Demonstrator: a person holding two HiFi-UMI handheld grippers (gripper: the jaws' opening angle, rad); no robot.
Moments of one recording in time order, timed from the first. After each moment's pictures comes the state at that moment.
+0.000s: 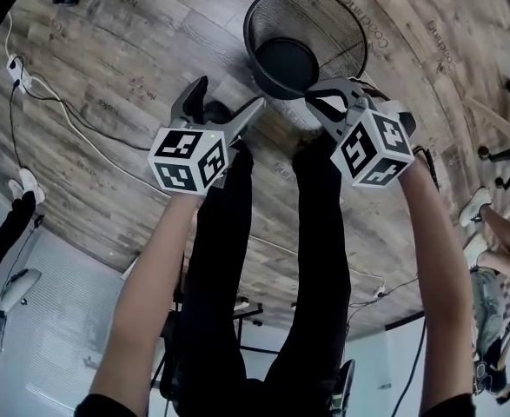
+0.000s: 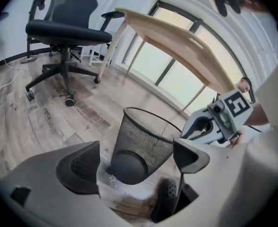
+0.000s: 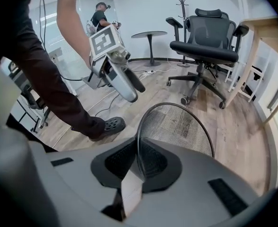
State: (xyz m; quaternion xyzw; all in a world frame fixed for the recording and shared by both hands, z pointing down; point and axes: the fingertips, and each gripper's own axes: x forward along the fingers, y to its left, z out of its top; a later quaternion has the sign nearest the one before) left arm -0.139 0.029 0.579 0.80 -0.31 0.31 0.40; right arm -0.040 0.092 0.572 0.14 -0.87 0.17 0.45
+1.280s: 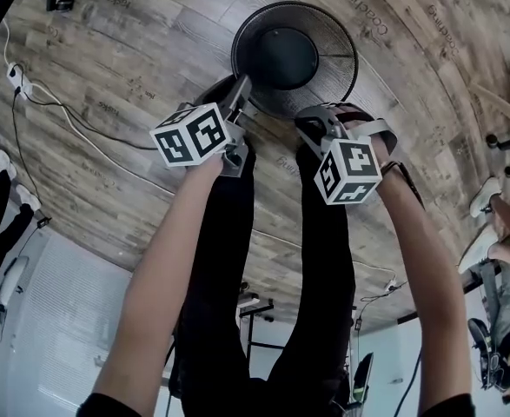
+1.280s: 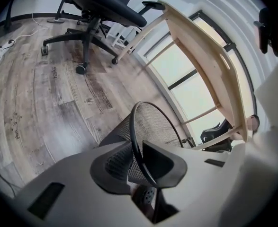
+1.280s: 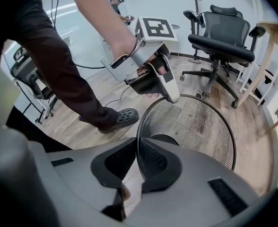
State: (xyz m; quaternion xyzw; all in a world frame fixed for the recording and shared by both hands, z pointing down) left arm -0.127 0.048 0.626 0.71 -0.33 0.26 0.56; right arm -0.069 0.172 0.604 0.09 -0.86 0.15 0.48
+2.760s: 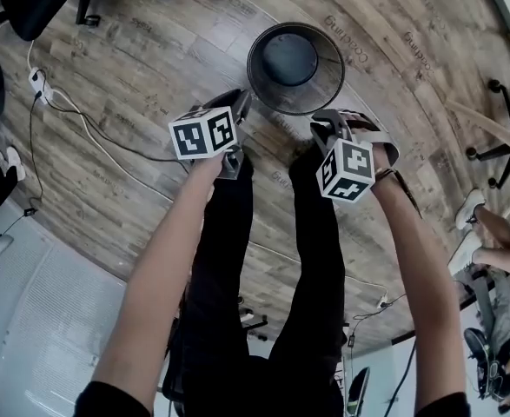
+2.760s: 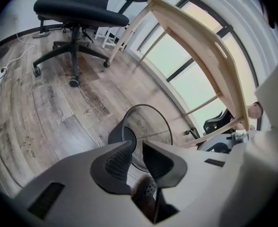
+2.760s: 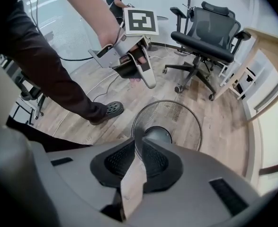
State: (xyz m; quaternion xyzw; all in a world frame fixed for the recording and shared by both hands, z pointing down) left arm -0.109 0.026 0.578 0.72 -0.32 0.34 0.51; right arm 0.001 0.136 0.552 0.17 -0.81 0.15 0.55
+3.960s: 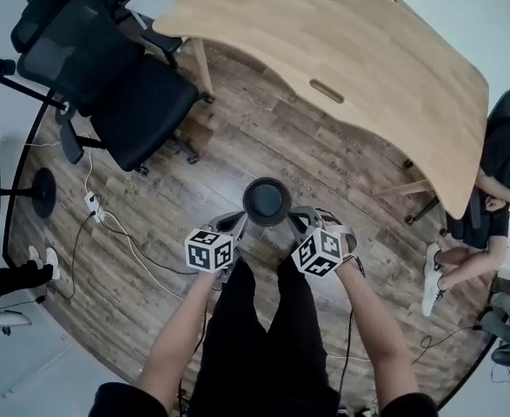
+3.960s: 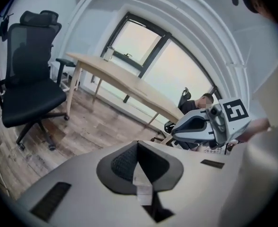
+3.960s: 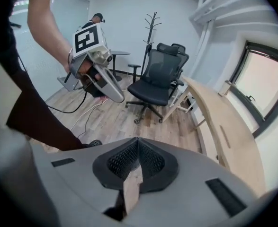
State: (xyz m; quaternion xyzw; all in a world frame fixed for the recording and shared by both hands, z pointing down) left arm -0.052 0.029 0.172 0.87 -0.19 0.28 0.35; right arm 0.037 0.084 0.164 0.40 -0.79 0.12 0.45
